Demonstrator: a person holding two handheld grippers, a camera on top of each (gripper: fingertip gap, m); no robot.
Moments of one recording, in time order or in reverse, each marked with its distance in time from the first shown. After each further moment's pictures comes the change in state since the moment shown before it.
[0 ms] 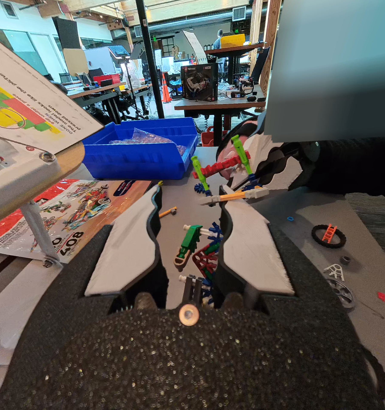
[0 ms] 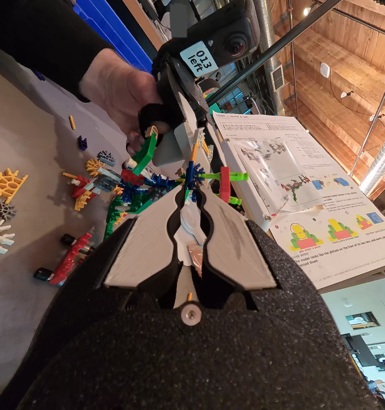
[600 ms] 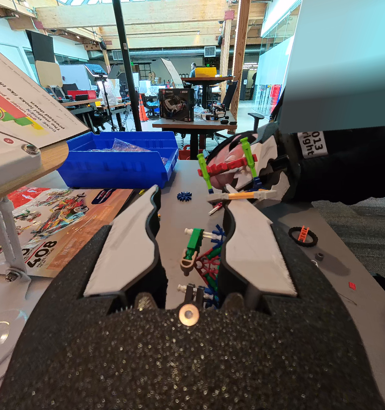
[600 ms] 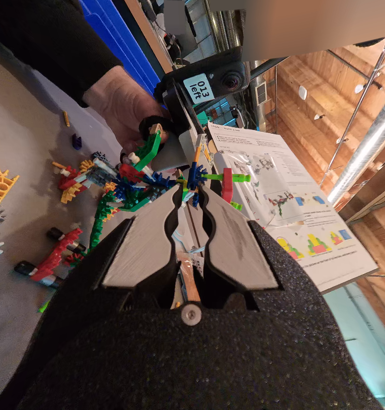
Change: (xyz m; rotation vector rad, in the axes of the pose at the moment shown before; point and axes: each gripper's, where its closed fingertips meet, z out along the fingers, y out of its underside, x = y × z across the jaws) left arm 0.005 0.001 -0.009 0.100 0.120 -0.070; right arm -0.010 -0.013 0.006 0.013 0.061 -0.120
